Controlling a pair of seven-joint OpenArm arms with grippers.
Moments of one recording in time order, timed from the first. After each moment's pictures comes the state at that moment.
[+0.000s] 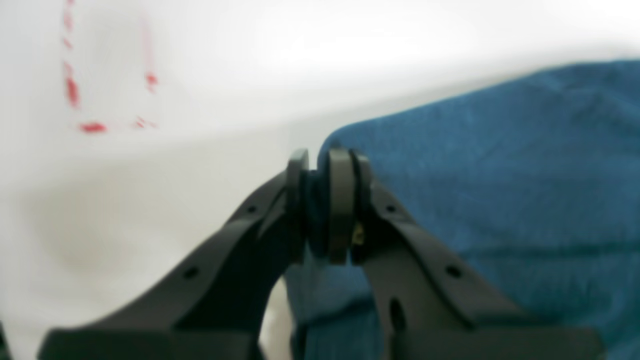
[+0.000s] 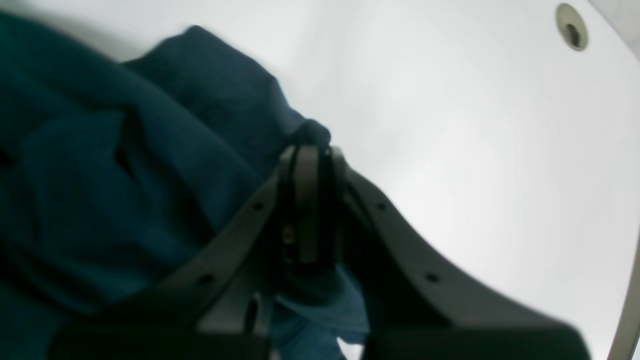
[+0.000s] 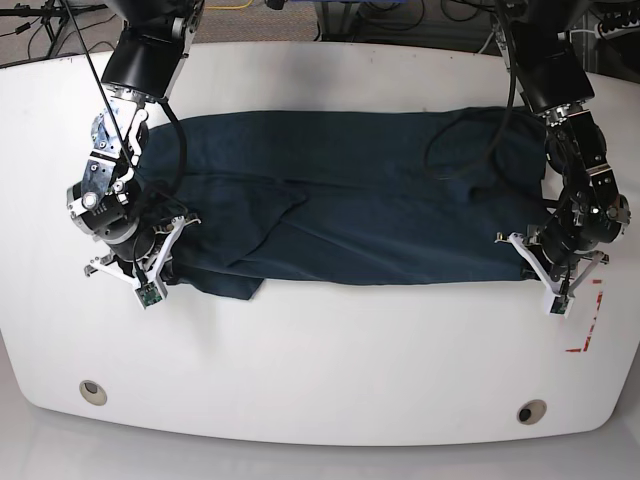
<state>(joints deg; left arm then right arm) -12.5 -13.2 -19.1 95.5 -12.0 -29.2 66.1 8.3 8.8 18.4 98.5 0.6 40.6 -53.5</state>
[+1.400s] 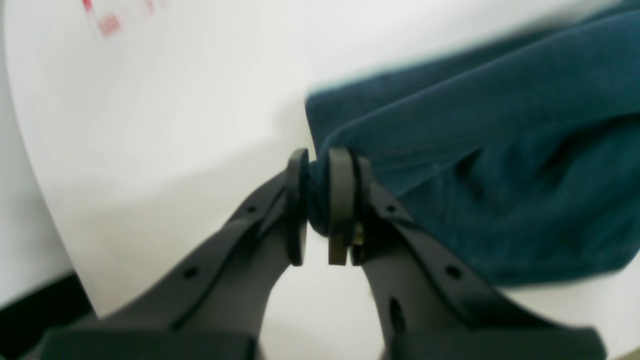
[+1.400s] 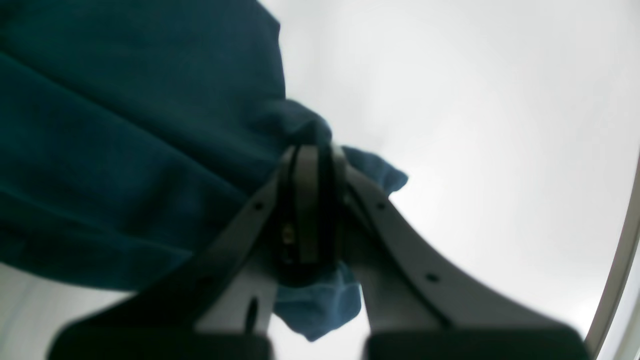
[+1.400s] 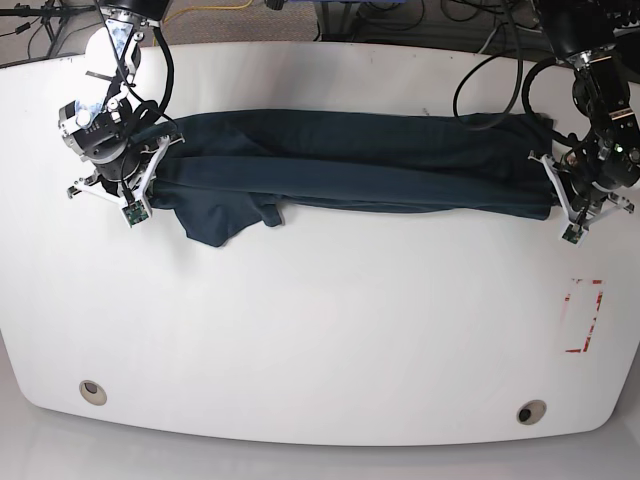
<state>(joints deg) 2.4 -19.7 -24.6 101.3 -12.5 -42.0 70.0 -10.7 9.7 23.5 110.4 1.6 40.6 -56.3</state>
